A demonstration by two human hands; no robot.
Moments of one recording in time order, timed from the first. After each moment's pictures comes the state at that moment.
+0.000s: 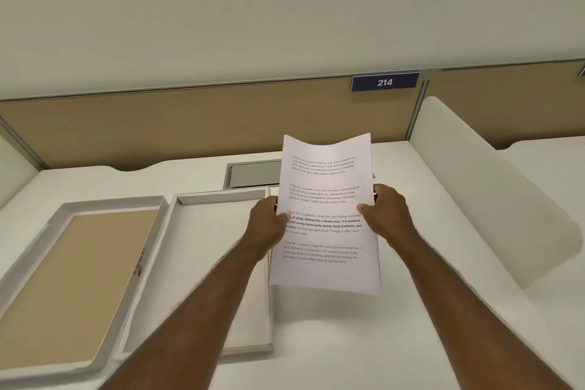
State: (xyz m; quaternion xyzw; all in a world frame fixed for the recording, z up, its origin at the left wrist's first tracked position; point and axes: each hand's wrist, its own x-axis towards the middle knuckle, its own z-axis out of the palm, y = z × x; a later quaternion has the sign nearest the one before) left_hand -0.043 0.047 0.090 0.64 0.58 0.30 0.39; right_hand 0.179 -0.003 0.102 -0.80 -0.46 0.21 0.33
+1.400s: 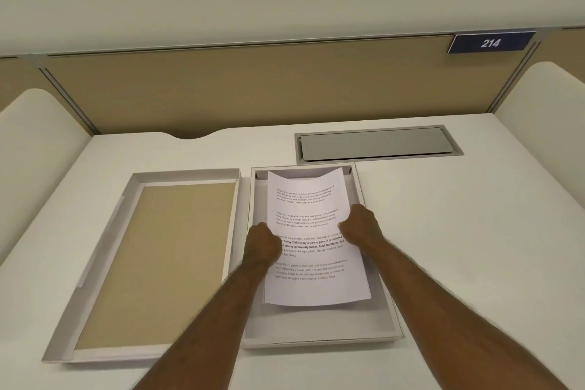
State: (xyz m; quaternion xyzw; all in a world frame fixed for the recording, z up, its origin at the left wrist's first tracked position) left_hand -0.272 0.104 -0.010 0.57 0.72 0.15 0.36; right_hand -0.072 0.088 0.005 -0.82 -0.46 0.30 0.17
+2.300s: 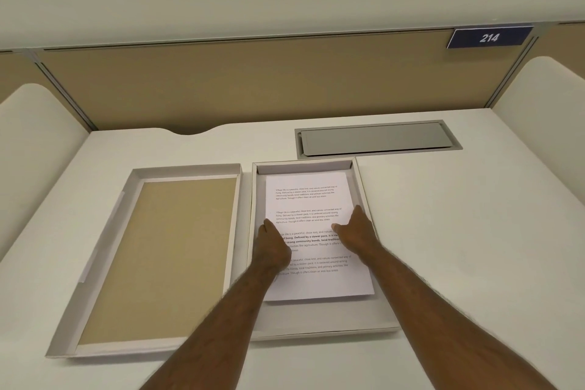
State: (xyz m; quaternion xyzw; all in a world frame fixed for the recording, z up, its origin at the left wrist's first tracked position) left_hand -0.269 0.087 -0.027 0.62 0.68 0.12 0.36; right_hand -0.089 0.068 -0.008 -0.80 -0.40 0.35 0.27
